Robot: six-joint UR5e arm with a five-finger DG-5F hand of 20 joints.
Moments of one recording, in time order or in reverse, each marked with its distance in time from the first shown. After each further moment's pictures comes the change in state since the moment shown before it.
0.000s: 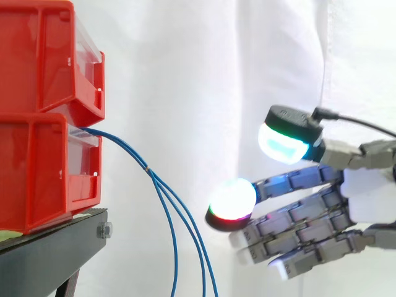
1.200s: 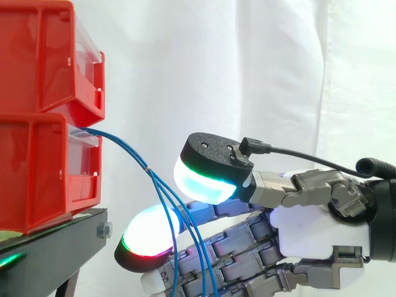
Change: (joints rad) arm 0.012 -0.180 0.249 -0.054 -0.137 -0.006
